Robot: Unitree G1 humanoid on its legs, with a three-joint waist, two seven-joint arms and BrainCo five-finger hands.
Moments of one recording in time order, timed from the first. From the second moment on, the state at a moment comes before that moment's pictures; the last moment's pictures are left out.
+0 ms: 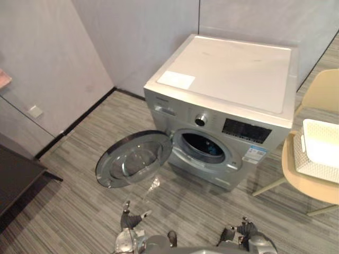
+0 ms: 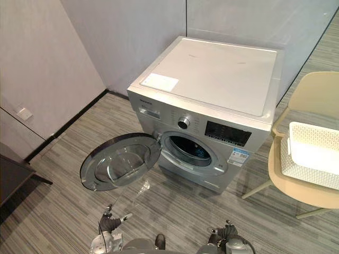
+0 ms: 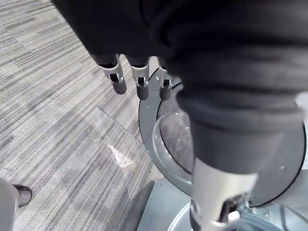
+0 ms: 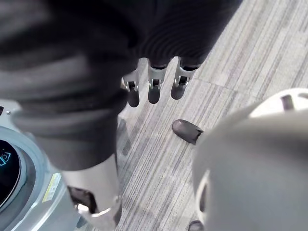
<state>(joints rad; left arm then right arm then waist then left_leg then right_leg) 0.26 -0.04 0.04 0.56 0.06 -0.08 0.26 -0.01 -0.12 -0.20 1.11 -0.08 -0.01 -0.11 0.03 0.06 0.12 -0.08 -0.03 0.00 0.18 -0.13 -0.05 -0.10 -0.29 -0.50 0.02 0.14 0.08</state>
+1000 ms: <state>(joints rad) 0.27 -0.07 0.41 0.01 -0.05 -0.08 0.32 -0.13 -0.24 -0.10 1.16 -0.20 0.00 -0.07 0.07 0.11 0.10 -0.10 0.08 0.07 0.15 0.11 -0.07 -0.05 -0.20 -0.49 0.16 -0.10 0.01</state>
